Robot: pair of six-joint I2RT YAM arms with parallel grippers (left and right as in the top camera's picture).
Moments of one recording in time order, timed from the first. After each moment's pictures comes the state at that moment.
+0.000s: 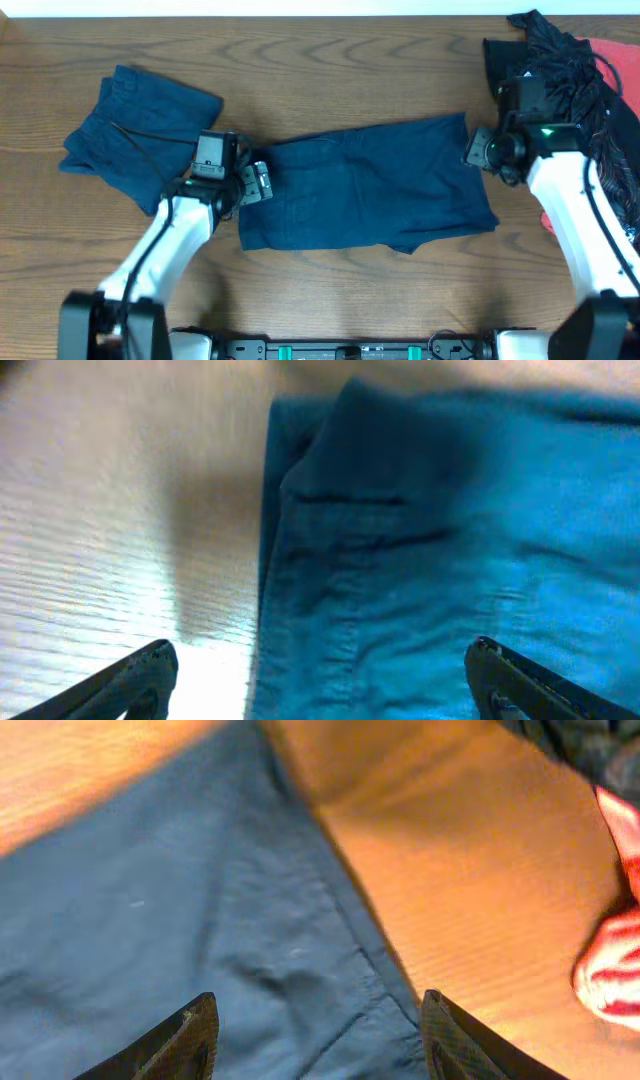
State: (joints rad) left arm -0.14 1.48 0.79 -0.46 0.07 -0.42; right arm 0.05 1.51 1.19 -0.85 0.07 0.38
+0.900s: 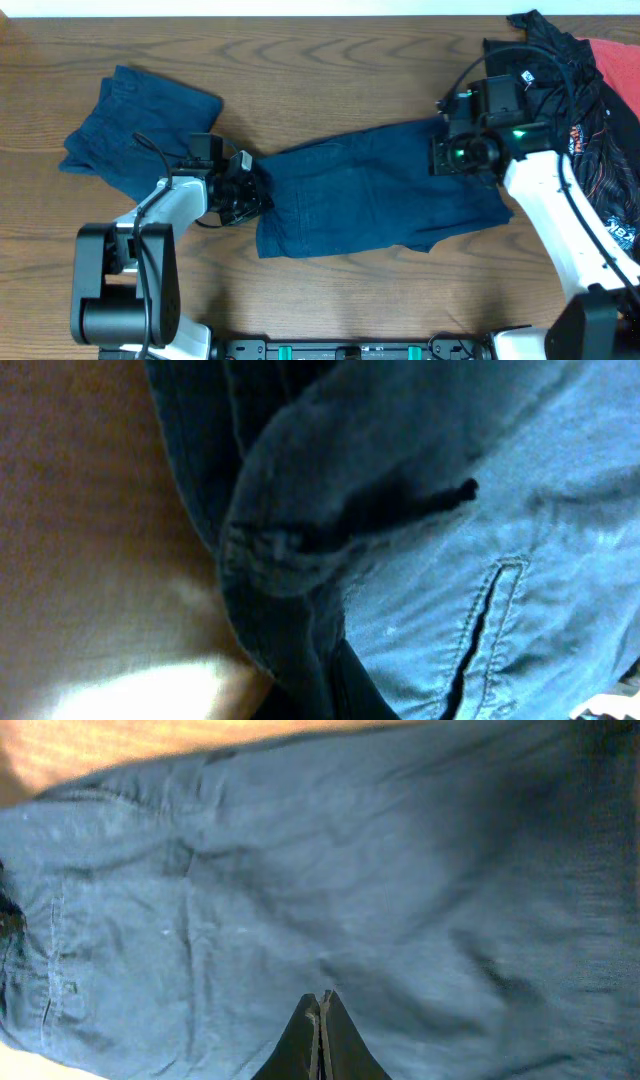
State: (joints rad) left arm -0.03 1.70 0.80 -0.48 0.58 -0.38; right arm 0.19 1.56 1.18 -0.80 -0.25 0.12
